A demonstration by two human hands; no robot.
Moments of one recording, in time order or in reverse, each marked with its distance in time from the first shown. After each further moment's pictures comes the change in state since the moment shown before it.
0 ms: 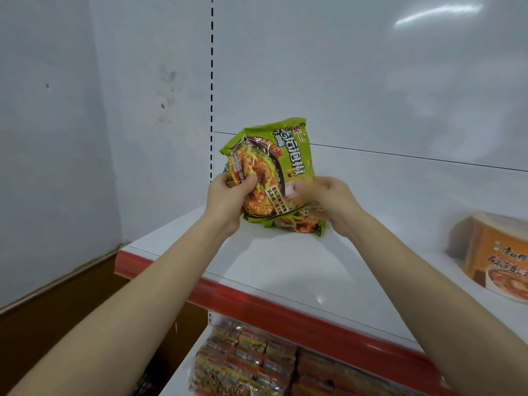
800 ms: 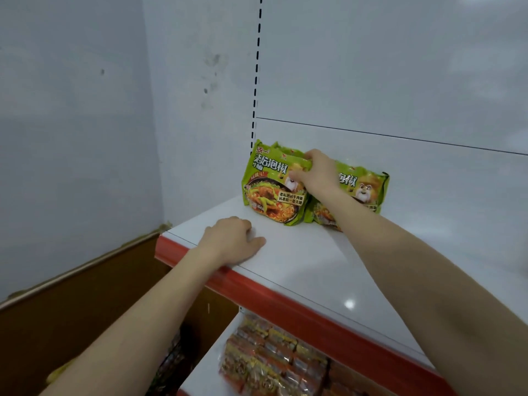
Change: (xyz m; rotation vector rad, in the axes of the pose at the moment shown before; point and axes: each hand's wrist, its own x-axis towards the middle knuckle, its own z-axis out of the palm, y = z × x) left_hand 0.014 -0.053 -0.094 1.677 -0.235 0.084; right_hand 0.084 0.011 0.085 -0.588 0.061 -0.321
